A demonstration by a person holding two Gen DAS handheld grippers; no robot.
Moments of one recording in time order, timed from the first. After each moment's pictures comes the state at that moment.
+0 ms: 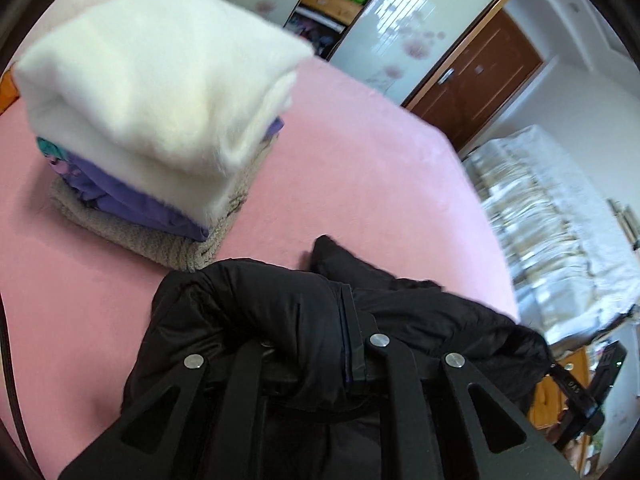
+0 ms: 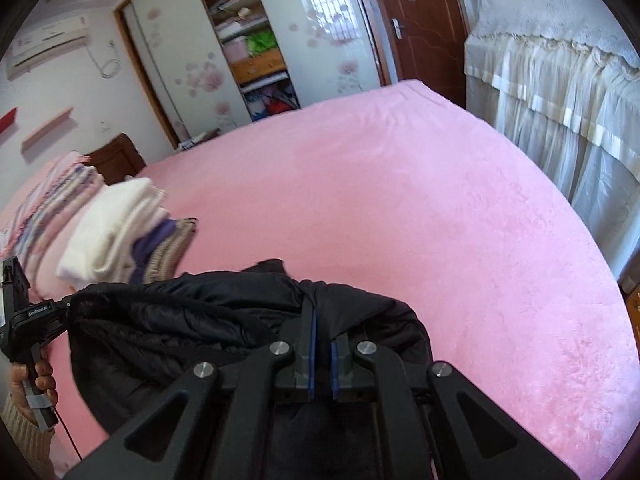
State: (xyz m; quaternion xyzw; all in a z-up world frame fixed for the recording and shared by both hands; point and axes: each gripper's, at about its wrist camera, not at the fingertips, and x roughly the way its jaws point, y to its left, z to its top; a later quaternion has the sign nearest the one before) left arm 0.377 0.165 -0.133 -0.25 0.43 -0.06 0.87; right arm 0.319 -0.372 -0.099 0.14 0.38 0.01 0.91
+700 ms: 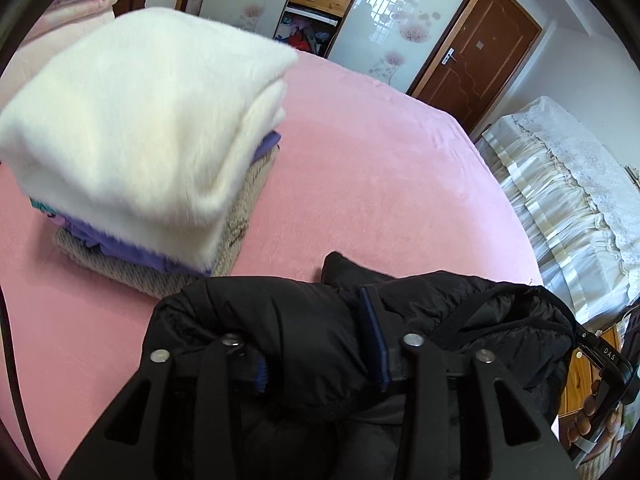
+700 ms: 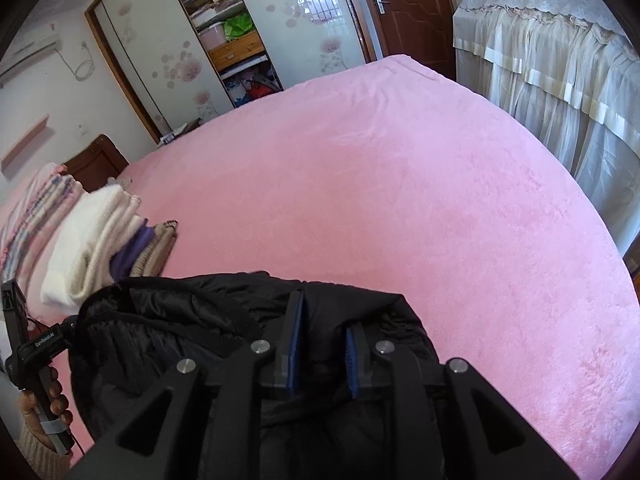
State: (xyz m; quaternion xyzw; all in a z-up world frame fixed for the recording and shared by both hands) left arm 0.407 0.155 -0.122 -0.19 0.44 -0.05 0.88; right arm 0.353 -0.382 -0.090 0.17 0.40 0.01 0.90
